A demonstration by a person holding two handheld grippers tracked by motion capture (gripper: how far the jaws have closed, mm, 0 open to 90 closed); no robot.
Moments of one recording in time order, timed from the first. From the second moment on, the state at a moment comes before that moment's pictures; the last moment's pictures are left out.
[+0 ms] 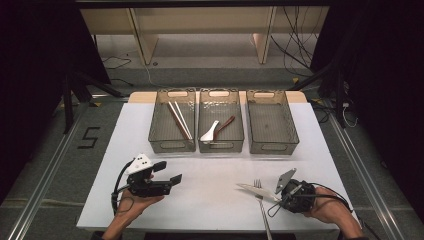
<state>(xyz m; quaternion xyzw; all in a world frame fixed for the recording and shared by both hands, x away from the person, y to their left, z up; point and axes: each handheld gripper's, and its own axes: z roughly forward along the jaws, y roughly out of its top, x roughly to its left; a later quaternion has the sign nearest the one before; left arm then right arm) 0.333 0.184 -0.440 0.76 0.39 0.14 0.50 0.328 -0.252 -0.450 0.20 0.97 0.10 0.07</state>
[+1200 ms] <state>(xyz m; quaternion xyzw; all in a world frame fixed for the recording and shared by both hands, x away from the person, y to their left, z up) 0.332 0.190 -0.439 0.74 0.40 0.15 0.52 0.384 -0.266 -0.405 0.40 0.86 0.30 0.10</state>
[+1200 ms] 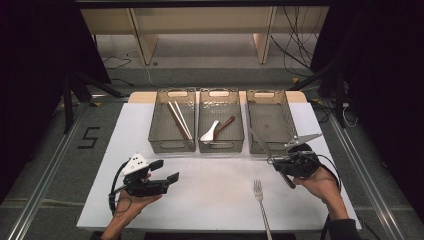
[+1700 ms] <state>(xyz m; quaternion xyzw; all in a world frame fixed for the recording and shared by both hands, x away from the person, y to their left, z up) 0.331 0.192 -0.439 0.74 0.39 0.15 0.53 0.416 -0.260 -0.386 0.43 0.83 0.33 0.12</state>
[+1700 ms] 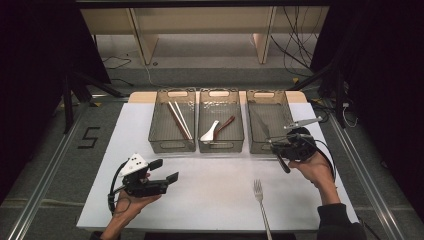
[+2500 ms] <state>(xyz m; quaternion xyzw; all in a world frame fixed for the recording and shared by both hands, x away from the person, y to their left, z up) 0.327 0.198 -0.439 0.73 0.39 0.16 0.53 0.457 -0.253 -0.364 0.48 0.79 0.35 0.15</state>
